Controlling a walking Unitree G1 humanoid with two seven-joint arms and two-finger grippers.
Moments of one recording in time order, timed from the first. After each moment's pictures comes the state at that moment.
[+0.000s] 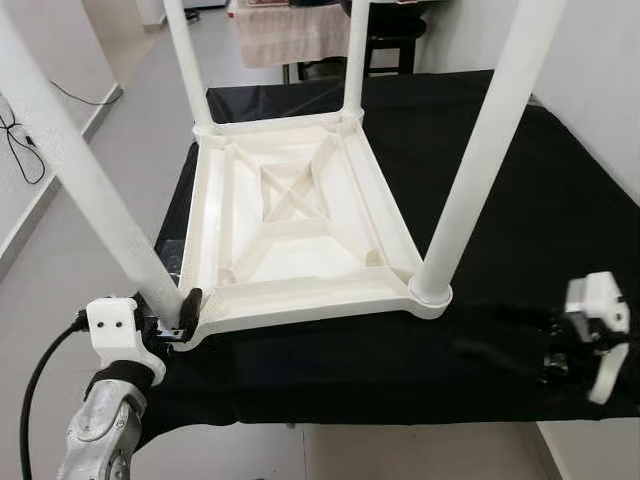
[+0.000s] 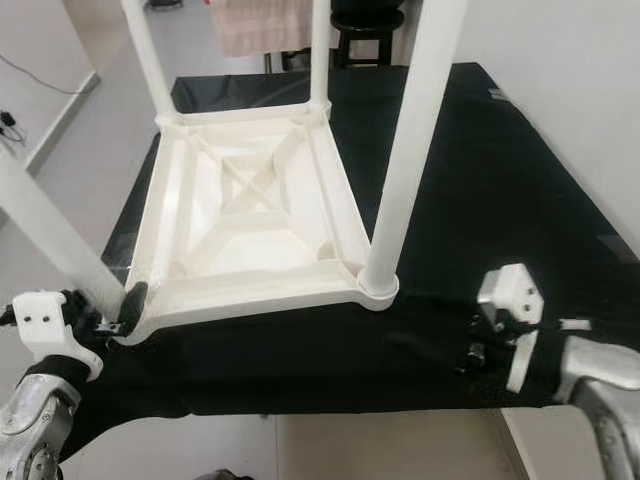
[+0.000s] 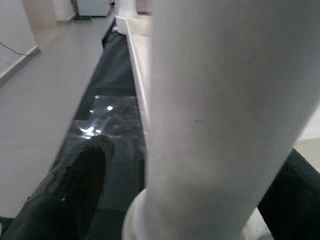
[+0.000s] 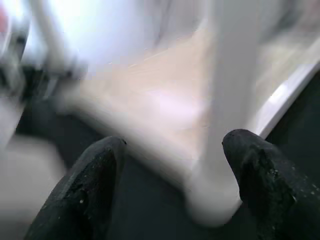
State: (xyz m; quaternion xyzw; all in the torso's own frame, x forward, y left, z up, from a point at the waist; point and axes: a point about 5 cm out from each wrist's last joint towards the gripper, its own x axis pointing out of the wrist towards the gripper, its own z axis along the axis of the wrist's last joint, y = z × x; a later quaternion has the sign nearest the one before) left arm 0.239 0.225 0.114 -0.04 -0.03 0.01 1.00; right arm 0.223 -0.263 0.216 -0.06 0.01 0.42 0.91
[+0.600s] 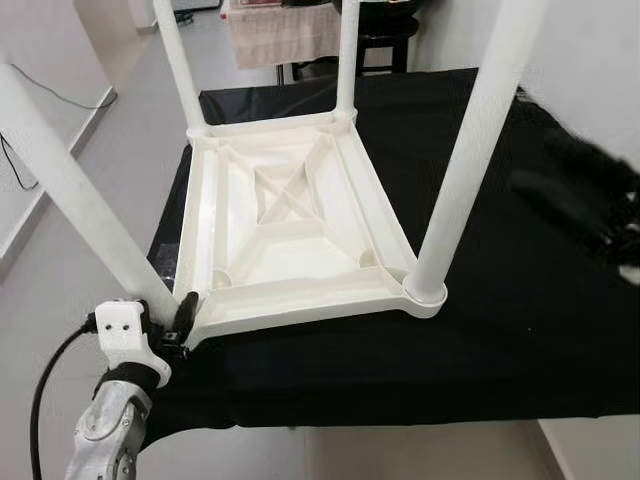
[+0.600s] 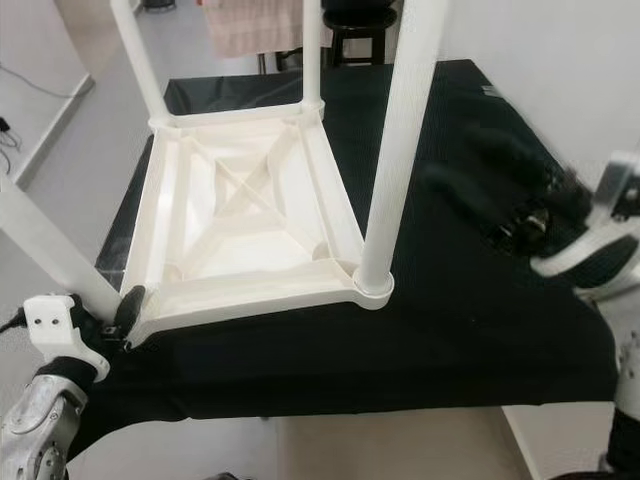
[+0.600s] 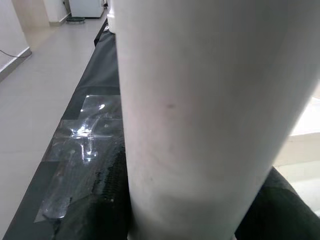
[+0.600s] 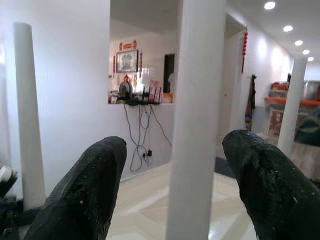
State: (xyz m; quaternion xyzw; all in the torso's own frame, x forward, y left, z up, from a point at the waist) left arm 0.242 0.226 0.107 -0.04 -0.03 0.01 1.00; right arm 0.238 -0.243 0.311 -0.02 -0.22 0.40 0.89
